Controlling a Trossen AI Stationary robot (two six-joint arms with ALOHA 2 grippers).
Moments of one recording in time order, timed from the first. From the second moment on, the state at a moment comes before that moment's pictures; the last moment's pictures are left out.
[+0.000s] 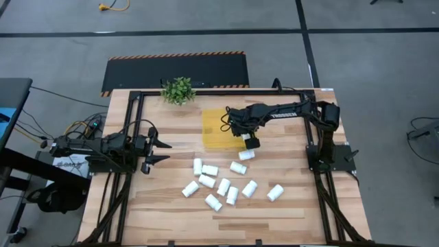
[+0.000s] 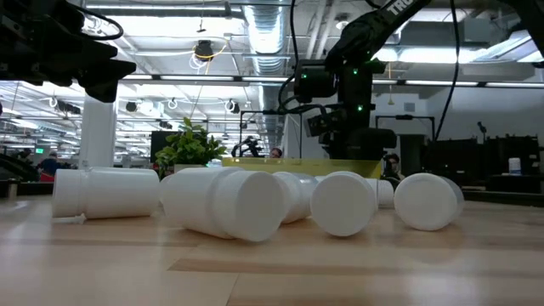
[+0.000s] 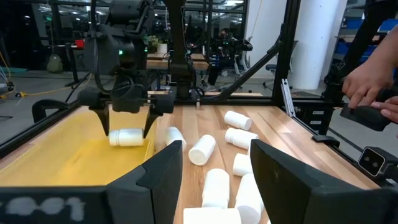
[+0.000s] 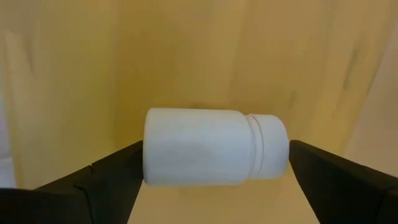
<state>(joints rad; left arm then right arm) -0.09 0.01 0.01 0.03 -0.01 -0.05 -0.27 1.90 1.28 -0.83 0.10 -0.51</state>
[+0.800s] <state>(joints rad) -0.09 0.01 0.01 0.03 -0.01 -0.05 -0.22 1.61 1.44 -1.20 0.12 -0.36</state>
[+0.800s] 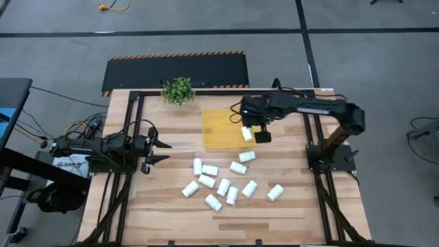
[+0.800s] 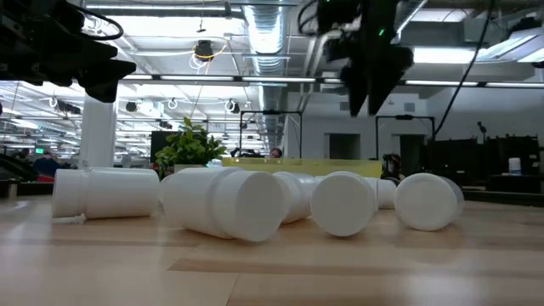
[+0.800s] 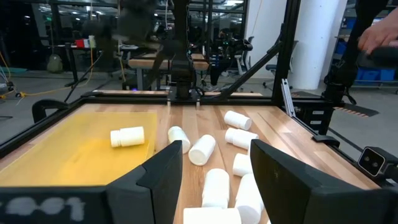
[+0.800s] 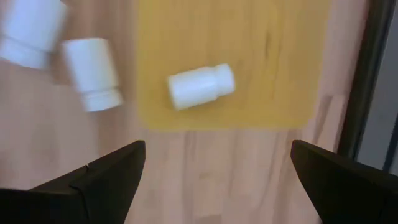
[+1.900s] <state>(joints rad) -0.09 0.01 0.01 0.03 -0.01 -0.05 0.61 1.66 1.44 -1.35 0.03 1.31</state>
